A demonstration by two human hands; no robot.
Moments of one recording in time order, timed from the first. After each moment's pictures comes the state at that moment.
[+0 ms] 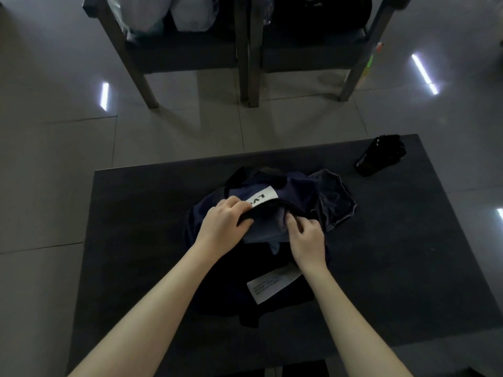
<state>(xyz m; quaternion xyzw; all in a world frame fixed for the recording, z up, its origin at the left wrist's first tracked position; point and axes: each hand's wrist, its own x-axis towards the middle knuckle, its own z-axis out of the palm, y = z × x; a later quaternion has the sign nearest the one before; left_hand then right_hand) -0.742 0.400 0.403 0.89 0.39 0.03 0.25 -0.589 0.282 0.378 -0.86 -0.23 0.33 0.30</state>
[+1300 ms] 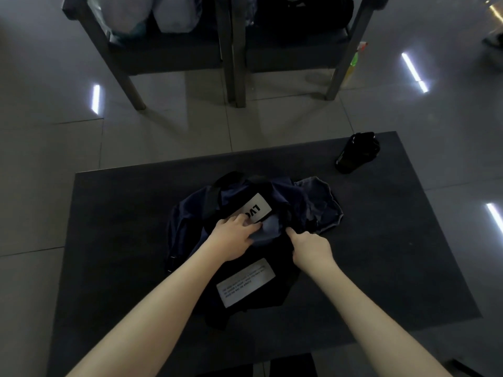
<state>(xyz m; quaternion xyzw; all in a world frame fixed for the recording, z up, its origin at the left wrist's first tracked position) -0.685 0.366 0.380 0.89 0.28 -0.28 0.22 -0.530 0.243 0.385 -0.79 -0.54 0.26 -0.15</state>
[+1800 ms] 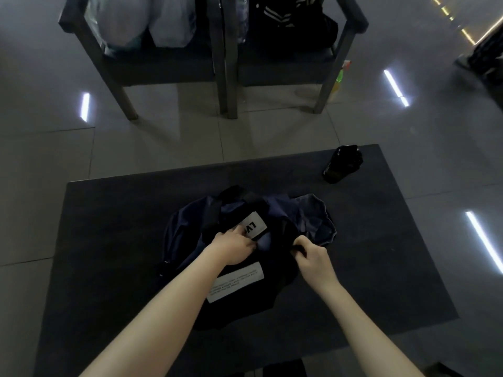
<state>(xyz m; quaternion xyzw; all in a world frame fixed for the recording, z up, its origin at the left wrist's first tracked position) -0.668 0.360 0.396 0.85 0.30 -0.34 0.27 -0.518 0.204 0.392 -0.82 -0.41 0.32 0.24</state>
